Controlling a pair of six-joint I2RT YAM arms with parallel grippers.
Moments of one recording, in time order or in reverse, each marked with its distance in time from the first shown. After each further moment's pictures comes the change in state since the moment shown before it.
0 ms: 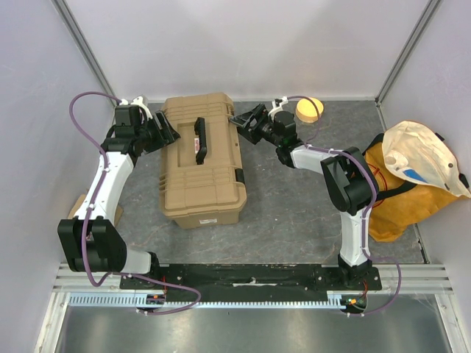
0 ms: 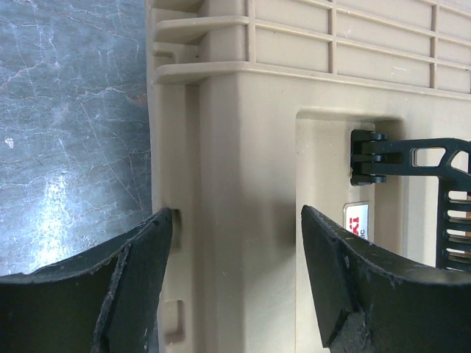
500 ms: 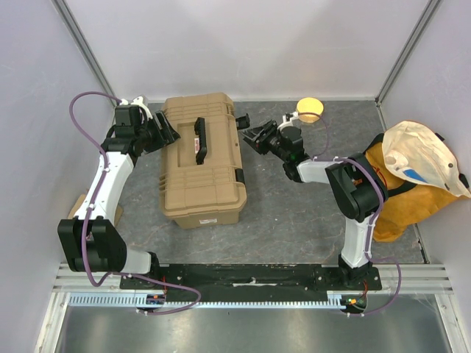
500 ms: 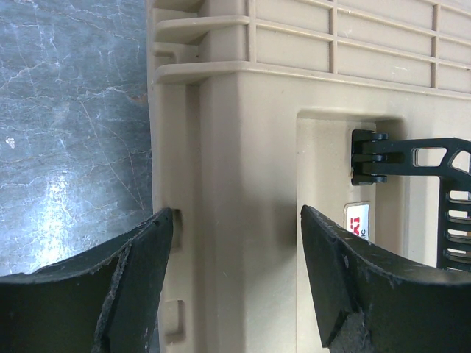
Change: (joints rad) left arm 0.000 0.000 0.000 -0.001 -0.002 0.004; right arm 0.000 -0.097 -0.228 0.139 0.090 0.063
